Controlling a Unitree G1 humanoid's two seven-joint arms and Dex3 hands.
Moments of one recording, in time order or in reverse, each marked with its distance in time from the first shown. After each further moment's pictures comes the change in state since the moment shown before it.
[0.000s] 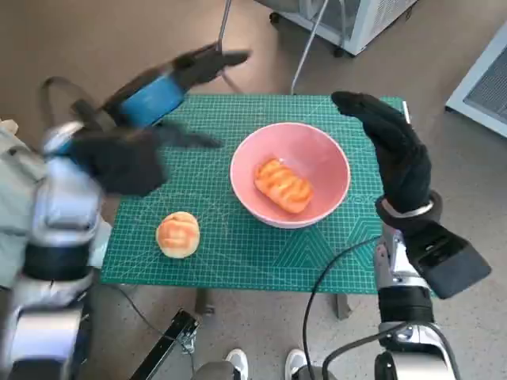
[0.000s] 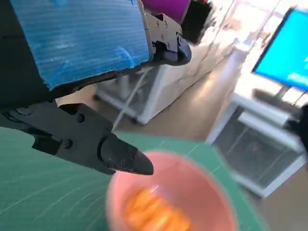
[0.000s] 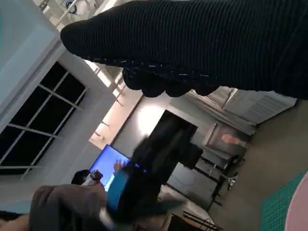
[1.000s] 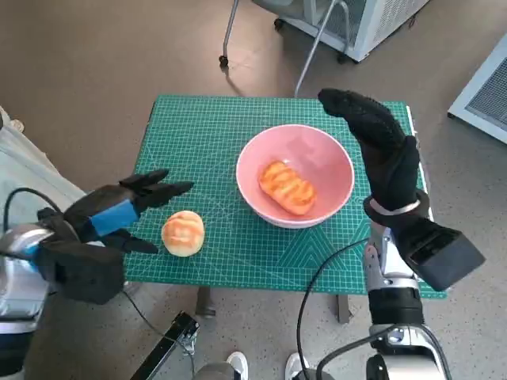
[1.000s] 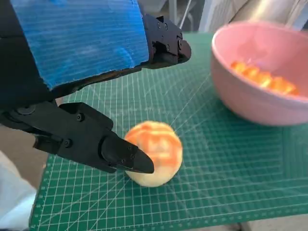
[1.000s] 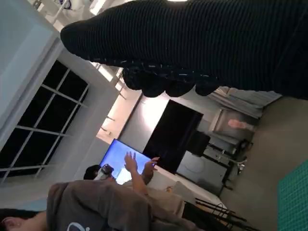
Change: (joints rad) left arm 0.404 0.156 -0.037 0.028 0.085 -0.250 0.041; right arm 0.000 0.032 0.009 -0.031 0.019 0.073 0.001
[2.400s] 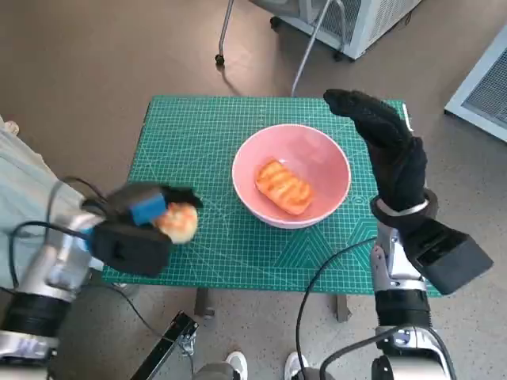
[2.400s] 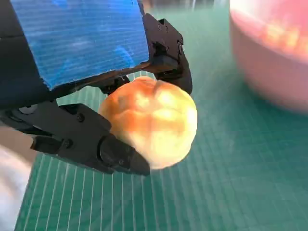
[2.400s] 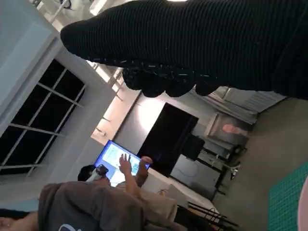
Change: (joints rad) left arm -0.206 -0.070 -0.118 0.263 0.133 -0.063 0.124; right arm 0.014 -0.027 -0.004 -0.032 -0.017 0.007 0.000
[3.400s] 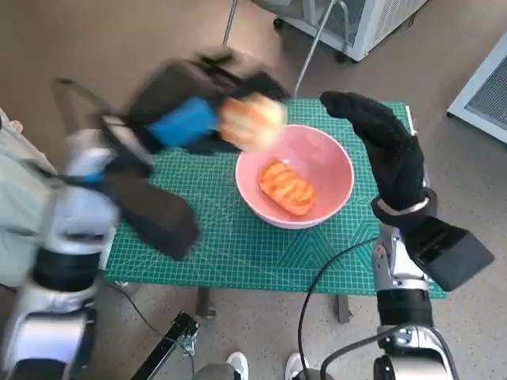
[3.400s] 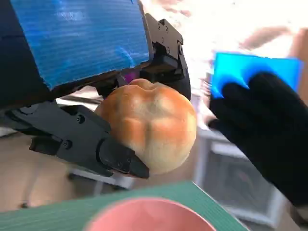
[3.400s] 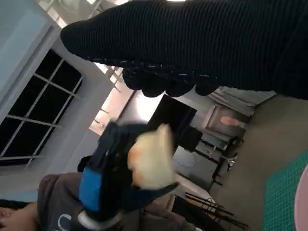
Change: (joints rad) left arm -0.405 -0.287 -0.086 -0.048 0.006 -0.070 0.162; right arm -0.004 -0.011 0.000 0.001 0.022 0.028 0.043
